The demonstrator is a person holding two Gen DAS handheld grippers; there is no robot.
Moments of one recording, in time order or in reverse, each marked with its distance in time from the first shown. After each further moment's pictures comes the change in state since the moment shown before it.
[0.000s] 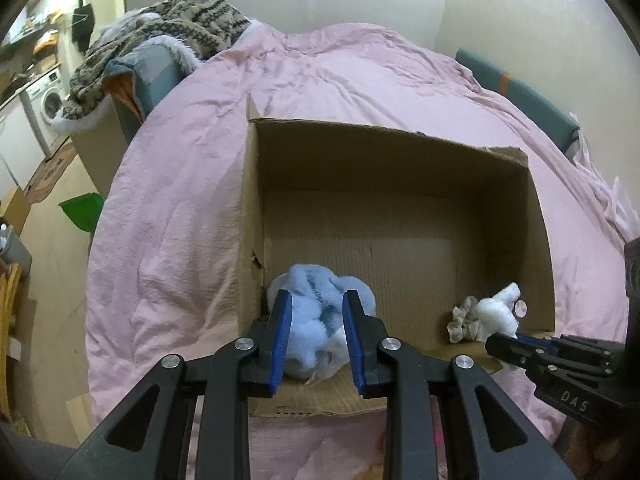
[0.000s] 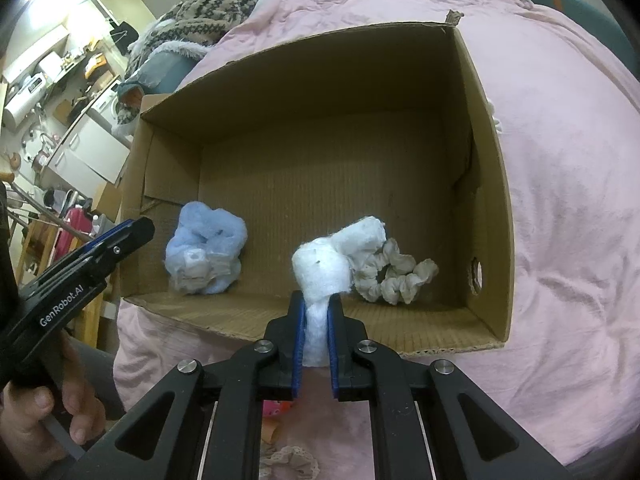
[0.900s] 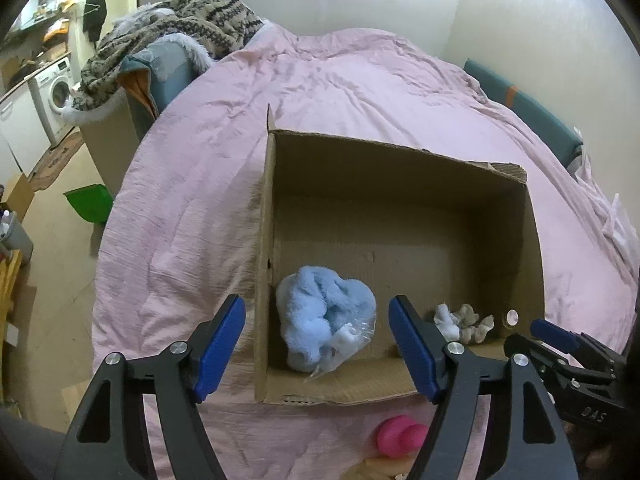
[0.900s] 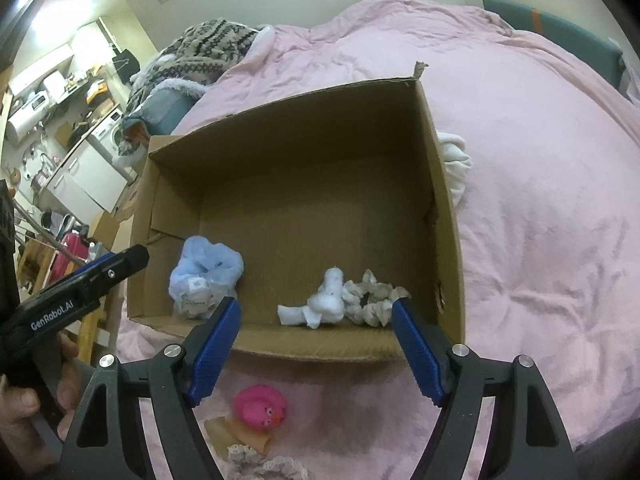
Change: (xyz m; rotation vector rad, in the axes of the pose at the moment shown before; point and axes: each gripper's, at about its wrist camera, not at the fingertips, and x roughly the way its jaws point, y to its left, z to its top) left arm -0.017 0.006 0.003 -0.038 0.000 0.003; right arm -0.034 -0.007 -0.005 0.015 -0.150 -0.021
